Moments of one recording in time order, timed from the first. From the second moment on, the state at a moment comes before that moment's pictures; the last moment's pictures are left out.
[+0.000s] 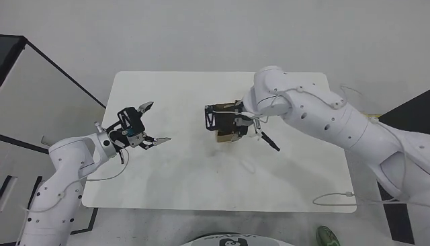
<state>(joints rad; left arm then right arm) 1.63 -1.00 -1.65 -1.82 1.57 -0.91 0.18 -0.34 -1.10 0.23 -1.51 -0.57 -0.65 1.17</state>
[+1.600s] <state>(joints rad) 1.63 -1.00 -1.65 -1.82 1.57 -0.91 0.18 -0.38 -1.43 0.17 -0.91 -0.77 -0.87 0.95</state>
